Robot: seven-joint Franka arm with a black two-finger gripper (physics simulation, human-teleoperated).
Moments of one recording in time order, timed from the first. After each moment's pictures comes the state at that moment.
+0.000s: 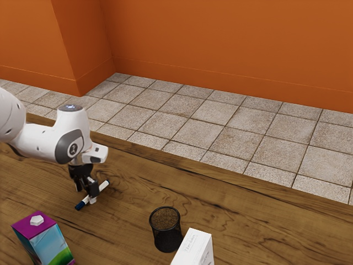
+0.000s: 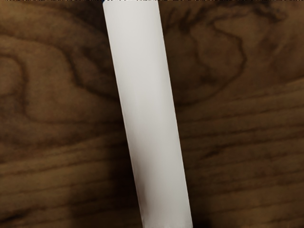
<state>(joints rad) -0.14 0.22 0.35 -2.32 0.01 2.41 0.49</state>
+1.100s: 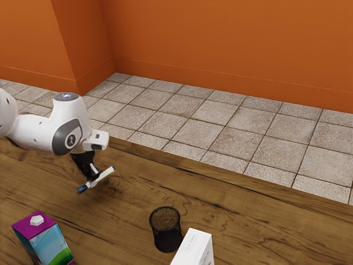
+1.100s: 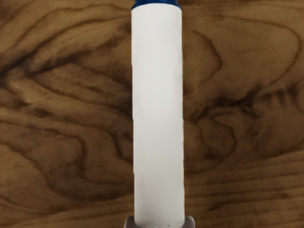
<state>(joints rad) -0.15 0.15 0.35 -2.30 0.03 2.45 0.44</state>
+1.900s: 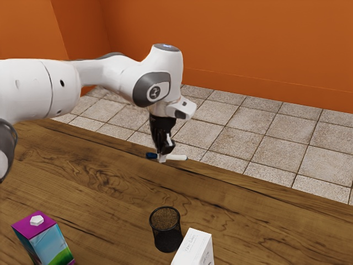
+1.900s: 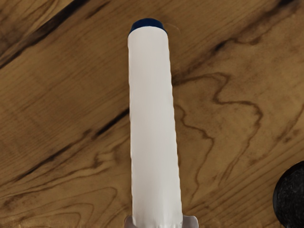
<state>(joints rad) -0.41 0.34 0.19 -1.65 0.03 1.84 0.38</state>
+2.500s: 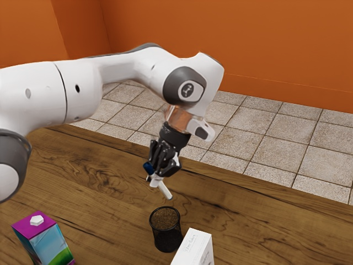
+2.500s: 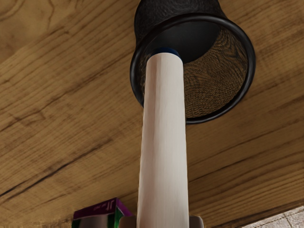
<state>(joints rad) -0.51 0.42 0.11 -1.45 0.04 1.22 0.19</state>
